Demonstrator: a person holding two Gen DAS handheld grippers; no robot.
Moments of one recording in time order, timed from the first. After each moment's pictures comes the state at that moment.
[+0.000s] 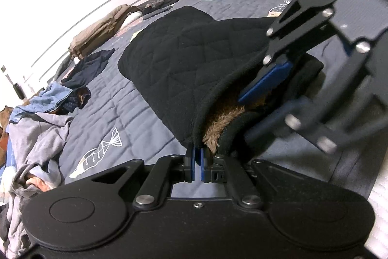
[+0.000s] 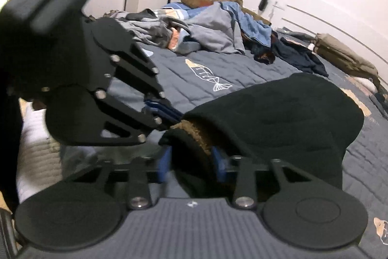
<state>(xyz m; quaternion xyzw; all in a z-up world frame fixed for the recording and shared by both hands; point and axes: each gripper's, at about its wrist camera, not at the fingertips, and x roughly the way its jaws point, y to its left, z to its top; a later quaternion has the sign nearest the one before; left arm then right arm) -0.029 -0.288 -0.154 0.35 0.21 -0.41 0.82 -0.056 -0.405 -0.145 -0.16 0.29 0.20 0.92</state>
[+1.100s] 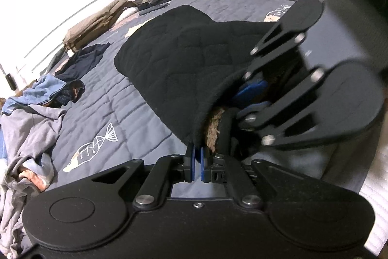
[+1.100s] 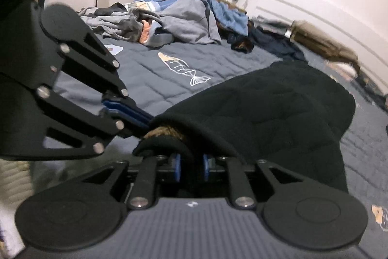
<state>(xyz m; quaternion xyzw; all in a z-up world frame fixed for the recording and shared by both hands) -0.027 -0.283 -0.147 0.33 0.23 -0.42 0.81 -0.034 -0.398 -0.155 -0.14 0.32 0.13 0.93</state>
